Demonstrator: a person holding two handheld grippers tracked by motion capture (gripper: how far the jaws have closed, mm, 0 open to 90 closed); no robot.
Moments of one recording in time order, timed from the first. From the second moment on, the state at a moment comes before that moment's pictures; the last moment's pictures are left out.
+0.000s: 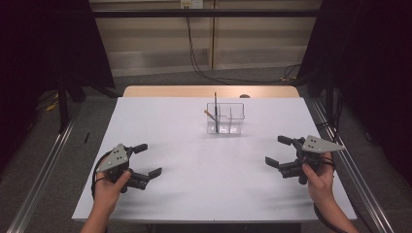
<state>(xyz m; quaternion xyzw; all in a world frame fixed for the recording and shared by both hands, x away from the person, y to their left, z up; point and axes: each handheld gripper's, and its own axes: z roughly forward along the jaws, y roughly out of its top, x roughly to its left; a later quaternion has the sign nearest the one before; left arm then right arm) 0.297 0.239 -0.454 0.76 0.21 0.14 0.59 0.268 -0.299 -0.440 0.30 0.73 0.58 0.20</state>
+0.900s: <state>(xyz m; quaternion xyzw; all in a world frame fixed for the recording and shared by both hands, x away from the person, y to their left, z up) 0.301 0.235 -0.454 0.77 0.20 0.14 0.59 0.245 -0.304 -0.448 0.29 0.75 0.56 0.20</state>
